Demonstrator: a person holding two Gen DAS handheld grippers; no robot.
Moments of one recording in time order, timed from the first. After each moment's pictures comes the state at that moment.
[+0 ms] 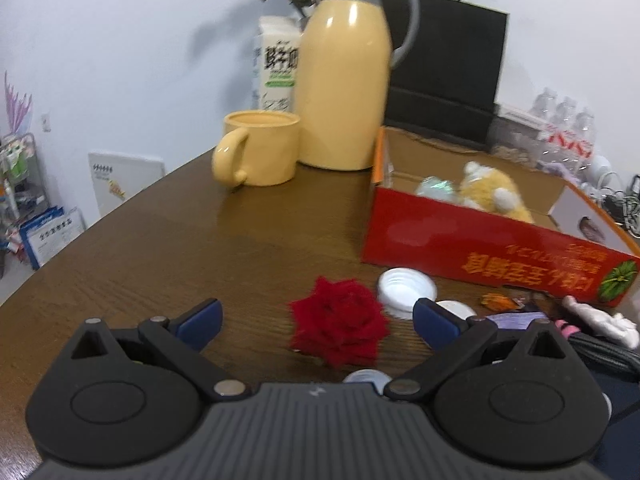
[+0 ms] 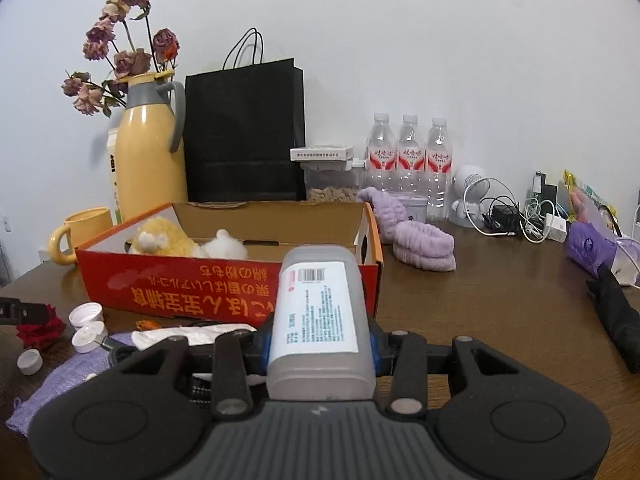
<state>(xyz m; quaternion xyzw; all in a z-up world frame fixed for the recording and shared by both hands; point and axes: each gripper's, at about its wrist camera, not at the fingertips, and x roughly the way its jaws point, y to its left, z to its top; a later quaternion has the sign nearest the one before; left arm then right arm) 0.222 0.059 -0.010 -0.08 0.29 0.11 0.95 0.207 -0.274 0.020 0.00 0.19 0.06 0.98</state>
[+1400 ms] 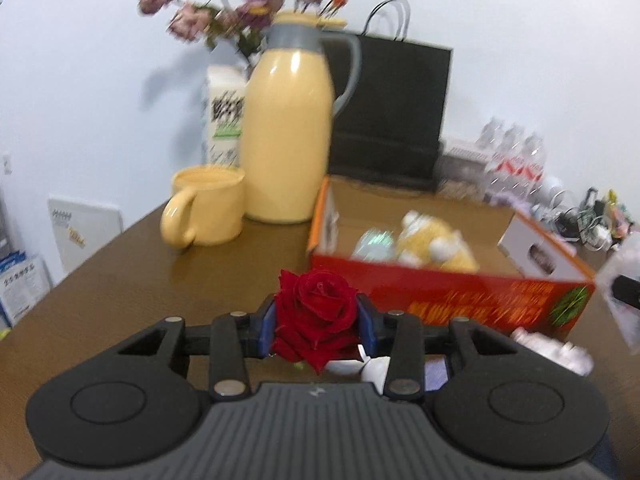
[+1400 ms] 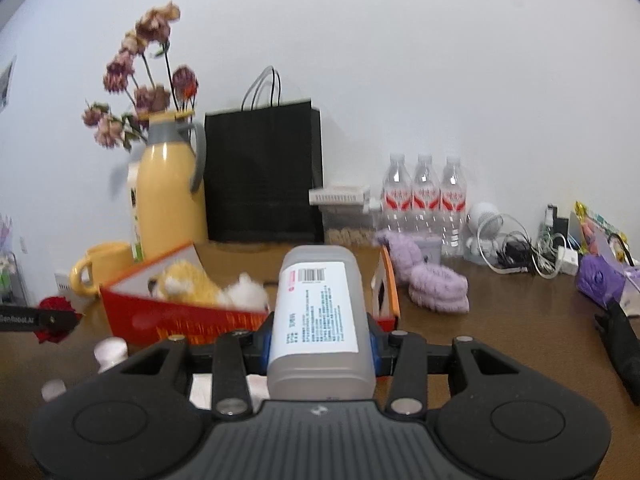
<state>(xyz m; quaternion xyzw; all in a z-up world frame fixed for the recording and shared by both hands) 0.224 0.042 0.023 -0.05 0.22 0.03 0.97 0.207 -0.273 0.049 0.00 0.14 0.09 0.99</state>
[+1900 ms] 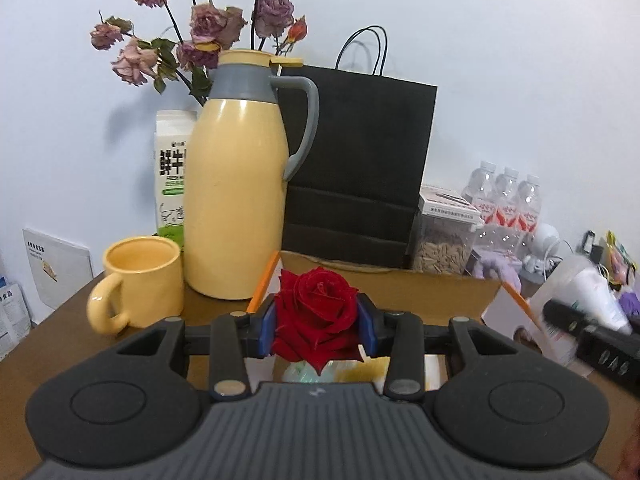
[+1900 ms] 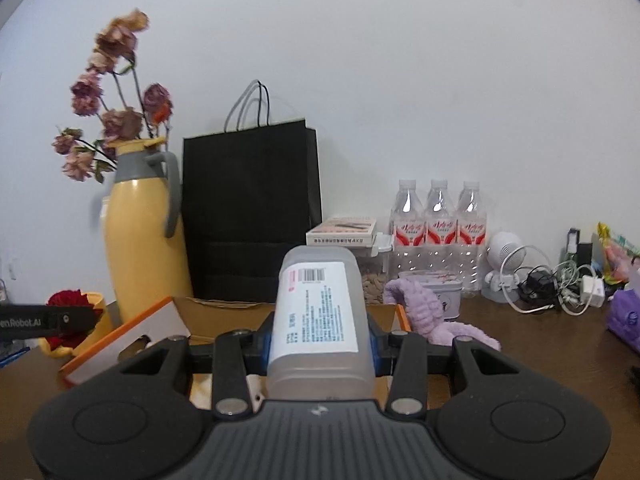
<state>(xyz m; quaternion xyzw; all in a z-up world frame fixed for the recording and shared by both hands) 0.316 0.002 0.063 -0.07 0.19 0.02 0.98 0.319 -0.253 0.070 0.02 0.14 0.08 0.99</state>
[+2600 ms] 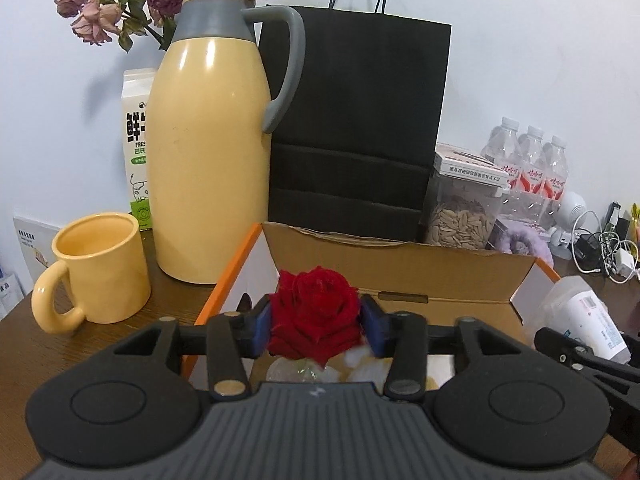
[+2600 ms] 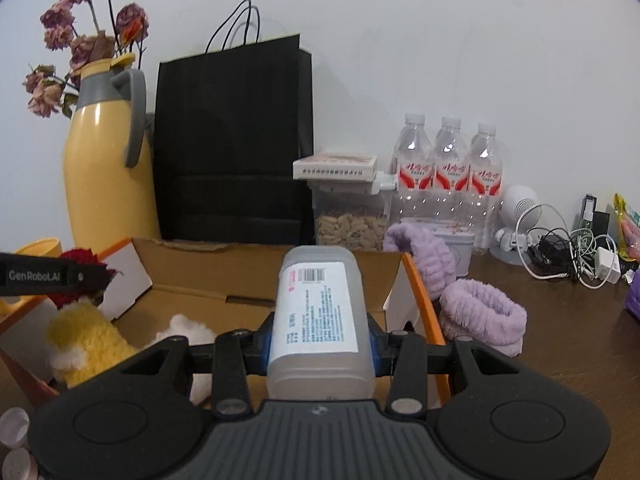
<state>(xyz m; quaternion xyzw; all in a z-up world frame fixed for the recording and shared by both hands) 0.379 -0.010 0.027 -0.05 0.23 0.03 0.97 0.374 -0.245 0.029 -0.01 0.21 0.07 0.97</state>
